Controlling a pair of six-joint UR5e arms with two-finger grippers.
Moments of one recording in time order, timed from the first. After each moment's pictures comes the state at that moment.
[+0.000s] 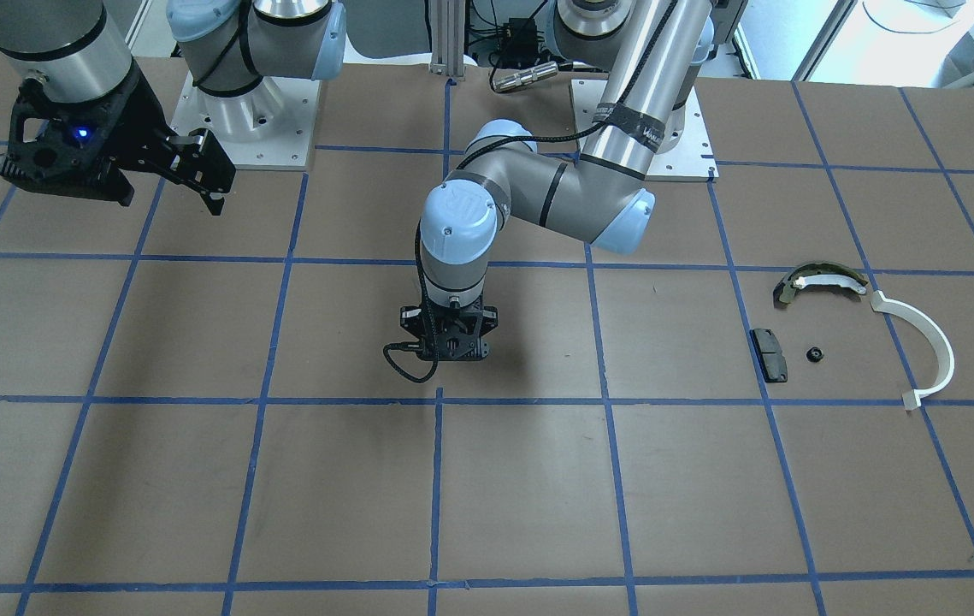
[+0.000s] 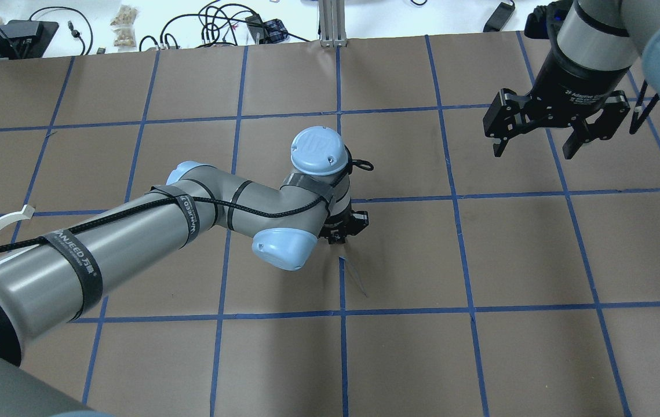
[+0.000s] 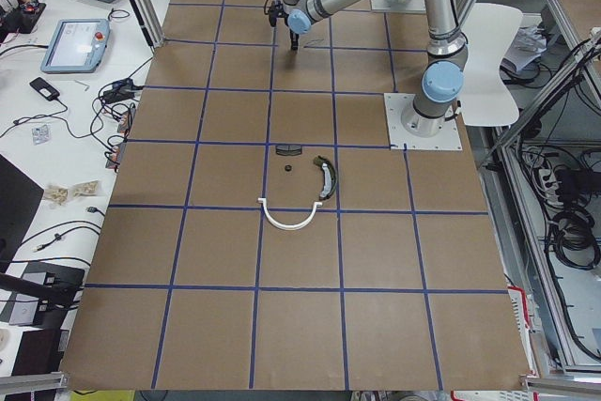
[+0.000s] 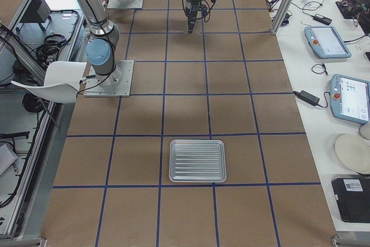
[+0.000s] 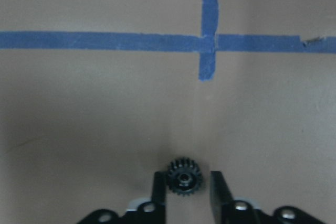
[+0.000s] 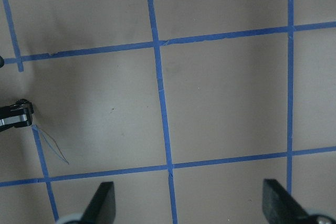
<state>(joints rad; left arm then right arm) -1.99 -2.04 -1.85 -0.84 1.52 -0.44 1.51 -1.62 1.62 -1.52 -1.58 0.04</state>
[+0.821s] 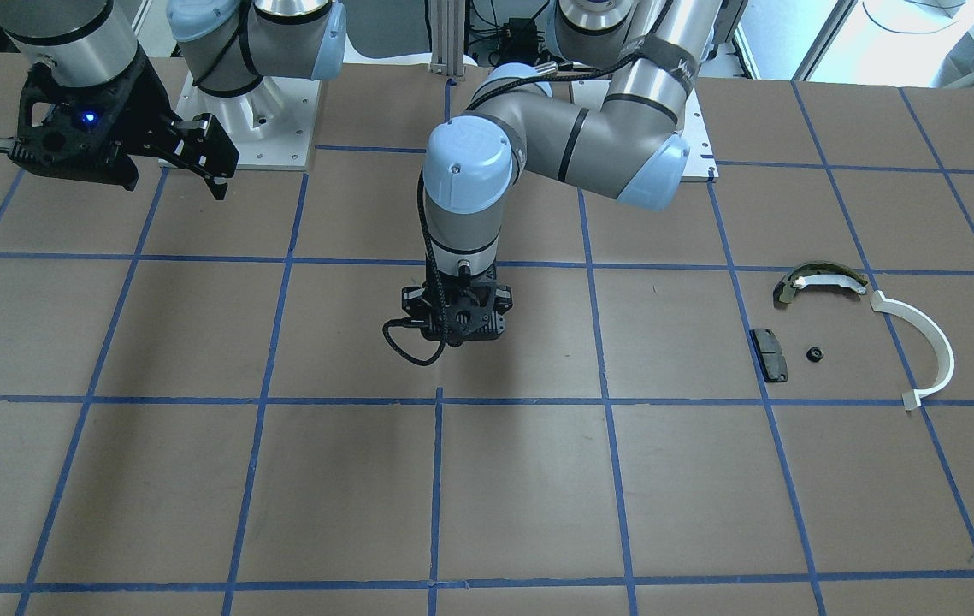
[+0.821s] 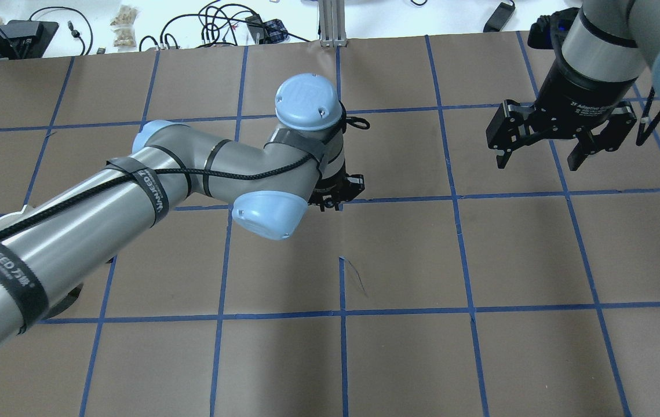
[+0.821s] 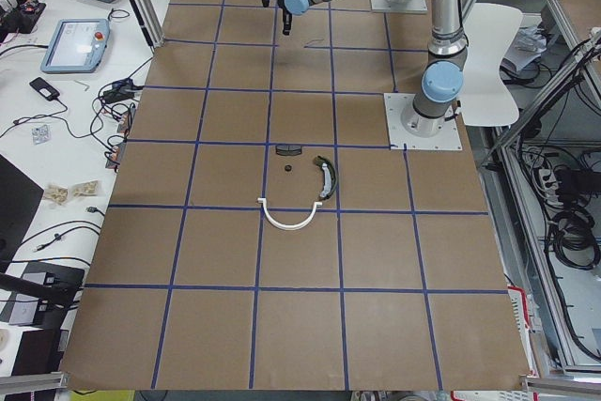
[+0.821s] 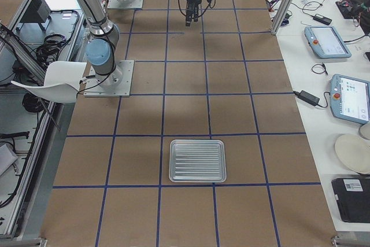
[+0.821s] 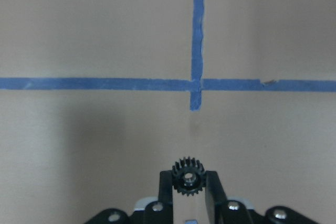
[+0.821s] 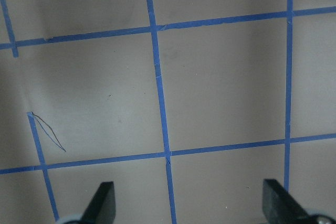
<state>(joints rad) -1.95 -1.91 -1.73 -1.05 1.56 -0.45 1.51 -1.64 1.64 -1.49 -1.58 0.04</state>
